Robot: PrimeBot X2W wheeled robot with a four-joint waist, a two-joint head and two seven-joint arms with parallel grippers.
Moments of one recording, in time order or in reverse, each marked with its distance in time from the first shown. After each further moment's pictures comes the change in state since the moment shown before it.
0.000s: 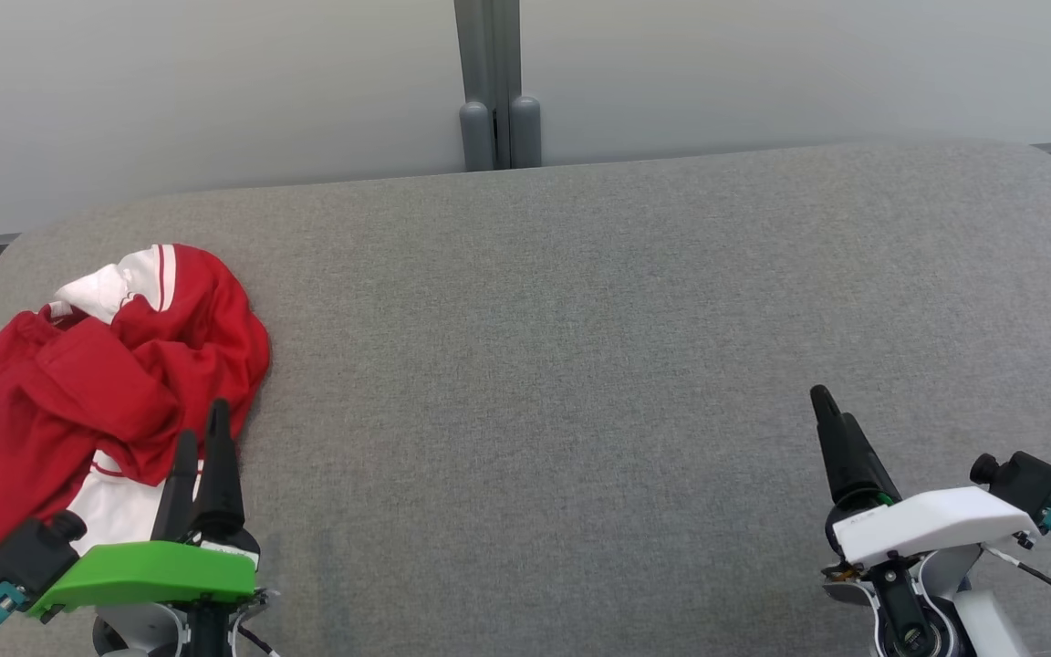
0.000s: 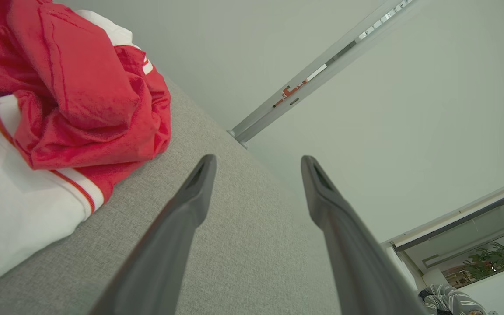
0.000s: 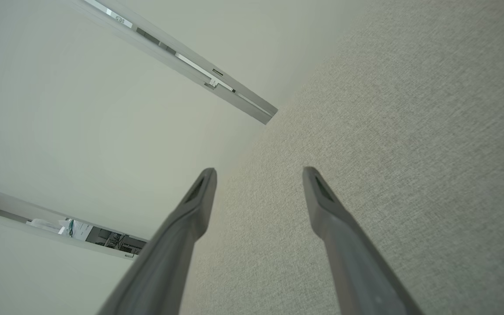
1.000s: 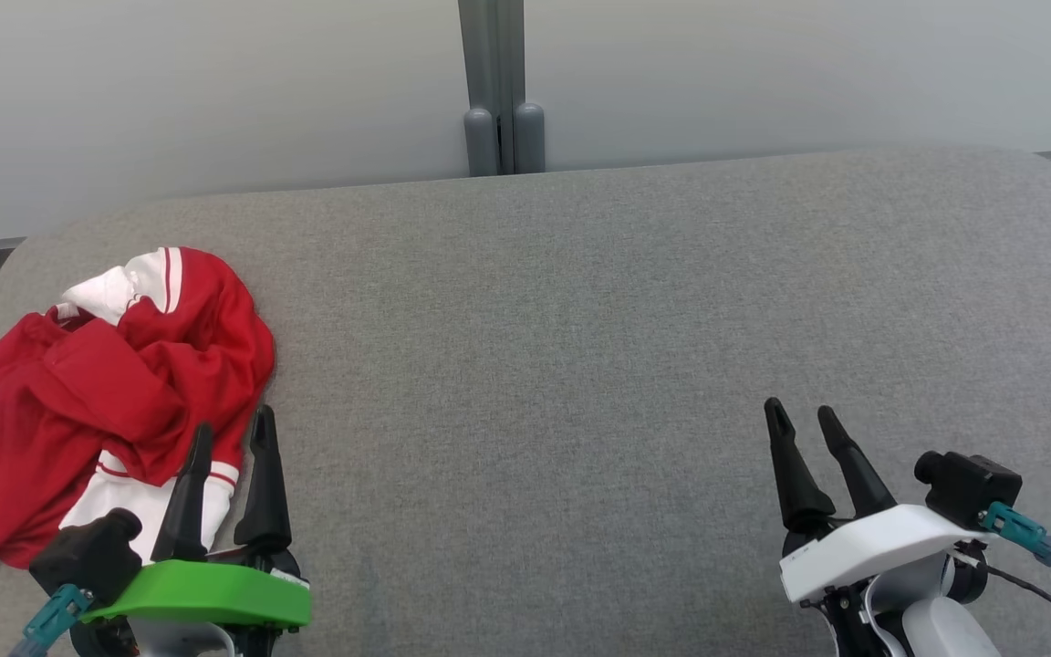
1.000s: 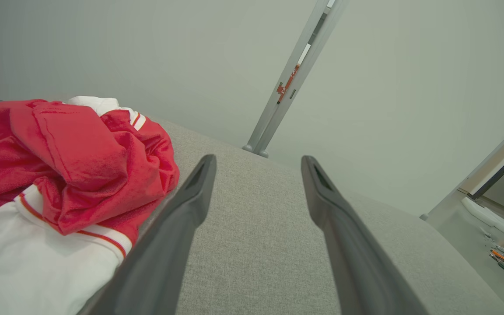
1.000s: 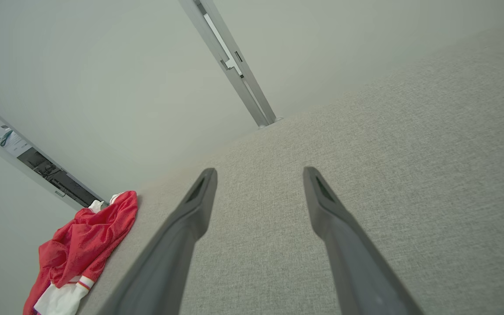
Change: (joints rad) left arm 0.046 0.001 -0.063 -0.060 0.410 0.000 -0.094; right arm 0.017 -0.002 0.081 -0.019 -0.440 0.000 -0.095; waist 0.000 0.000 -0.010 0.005
